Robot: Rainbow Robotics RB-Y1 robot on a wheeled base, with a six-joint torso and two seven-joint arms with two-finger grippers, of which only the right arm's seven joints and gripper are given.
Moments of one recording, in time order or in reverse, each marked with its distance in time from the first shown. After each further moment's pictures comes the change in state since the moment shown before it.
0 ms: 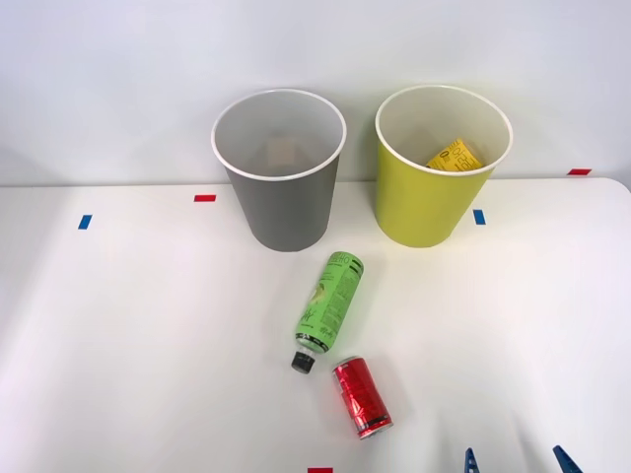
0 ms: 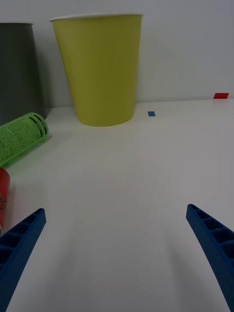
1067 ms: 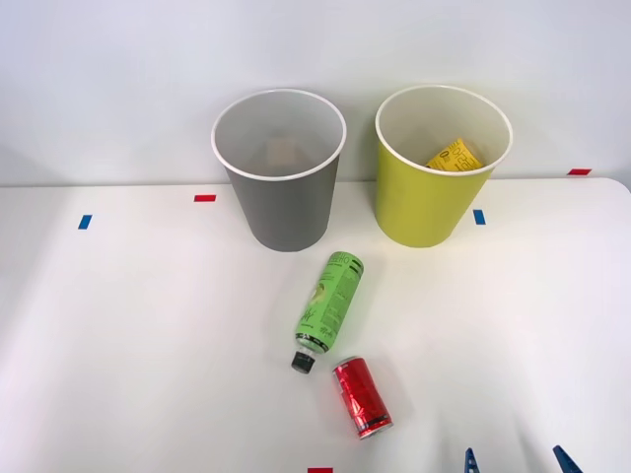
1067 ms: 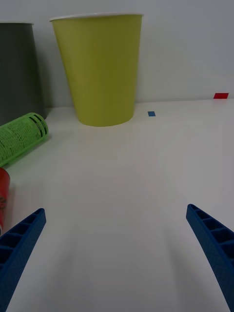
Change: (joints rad) arm 0.000 0.000 0.000 0.000 0.000 0.000 0.000
